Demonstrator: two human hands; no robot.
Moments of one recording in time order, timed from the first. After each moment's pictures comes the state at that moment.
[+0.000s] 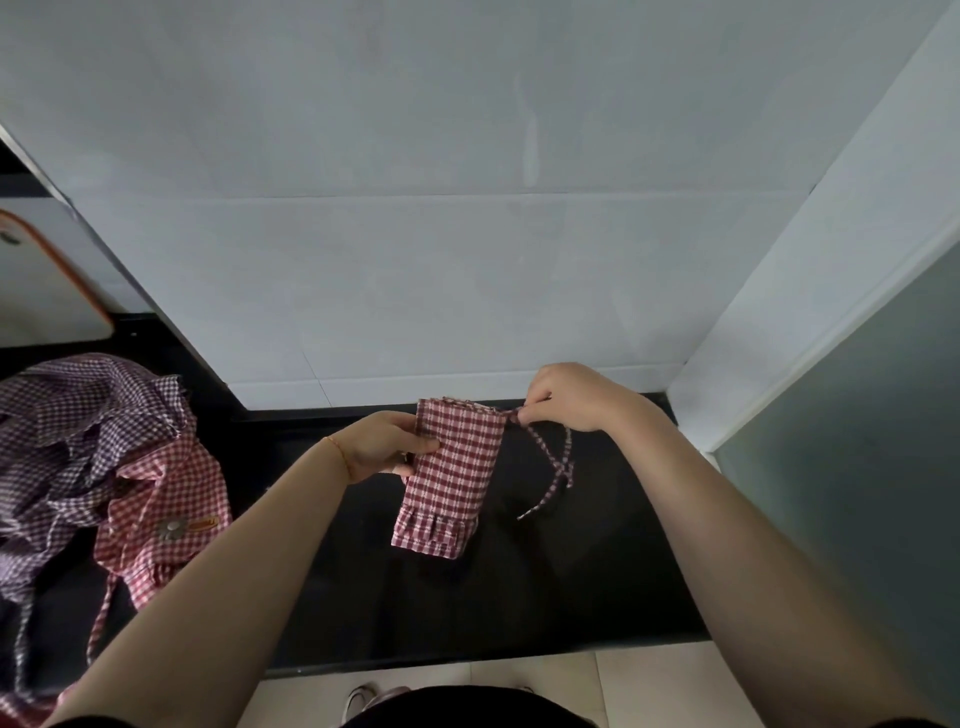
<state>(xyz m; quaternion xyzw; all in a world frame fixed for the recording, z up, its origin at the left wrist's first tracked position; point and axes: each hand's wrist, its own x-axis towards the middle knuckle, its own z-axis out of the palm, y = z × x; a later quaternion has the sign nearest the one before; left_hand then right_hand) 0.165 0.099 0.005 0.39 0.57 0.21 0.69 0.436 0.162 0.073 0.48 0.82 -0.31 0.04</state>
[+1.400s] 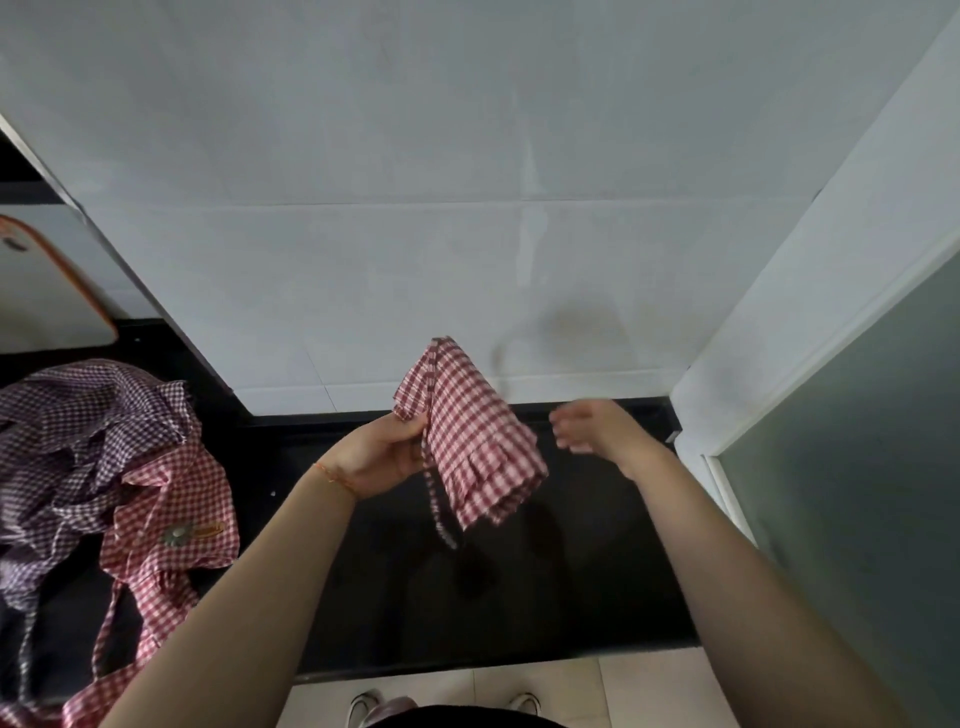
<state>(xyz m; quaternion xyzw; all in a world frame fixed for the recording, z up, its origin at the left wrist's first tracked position) 0.170 0.076 0.017 0.28 0.37 0.41 0.79 0.455 0.141 0.030 0.64 0.55 -0.52 -0.14</state>
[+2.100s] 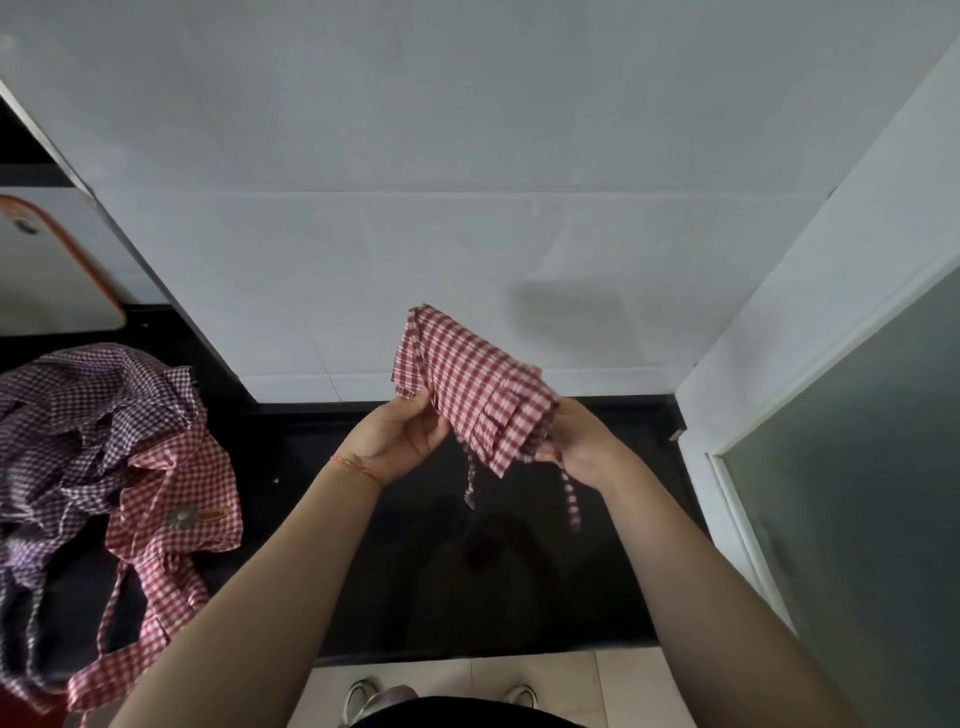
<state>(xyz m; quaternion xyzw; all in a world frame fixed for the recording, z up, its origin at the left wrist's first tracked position) 0.187 0.079 0.023 0.13 0.33 0.53 0.77 0.420 0.124 0.025 0.51 0.49 -0.67 -0.22</state>
